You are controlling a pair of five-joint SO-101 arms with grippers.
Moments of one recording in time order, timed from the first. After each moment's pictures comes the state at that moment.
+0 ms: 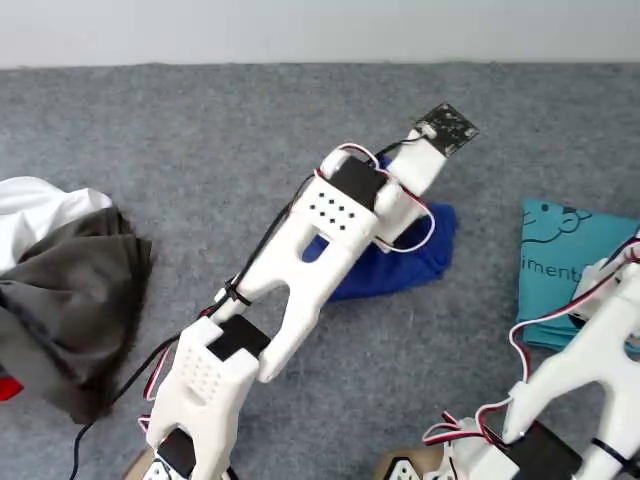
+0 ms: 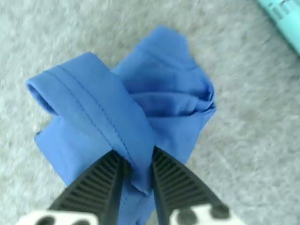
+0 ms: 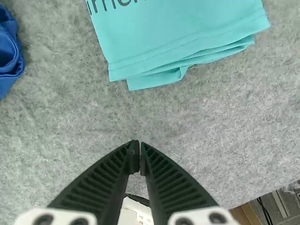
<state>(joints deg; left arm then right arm) 36.2 33.4 -39.6 84.5 -4.3 39.7 -16.9 5.5 100.6 12.9</state>
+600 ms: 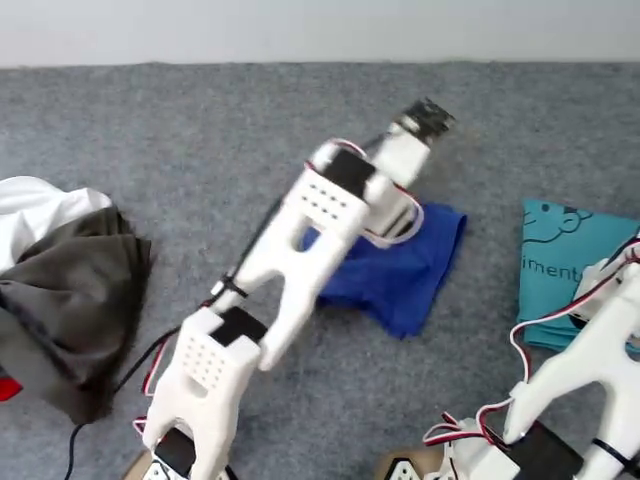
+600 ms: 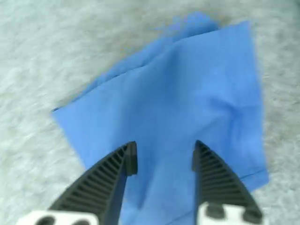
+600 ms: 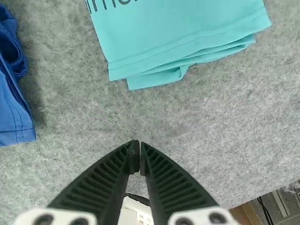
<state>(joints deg) 30.1 37.6 -45.4 91.0 -1.5 39.7 -16.9 5.6 100.6 12.9</state>
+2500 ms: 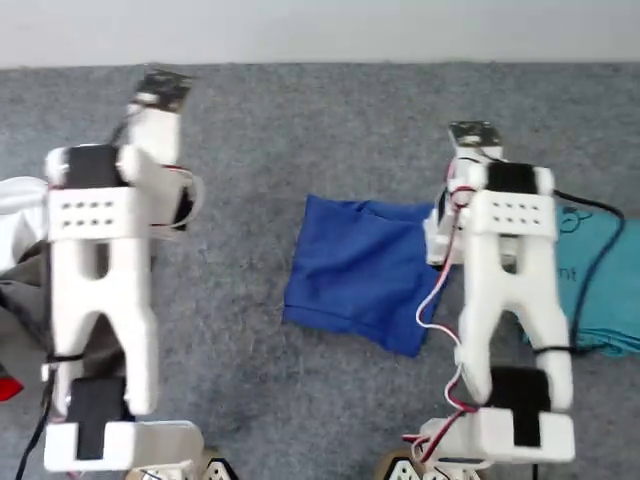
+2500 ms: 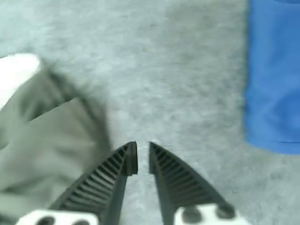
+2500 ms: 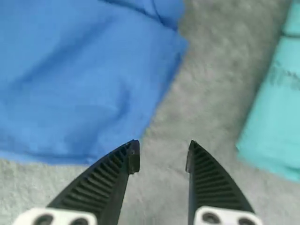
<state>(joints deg) -7.9 -4.4 -8.2 99.6 -9.6 0.2 -1.2 5.9 87.6 4.3</state>
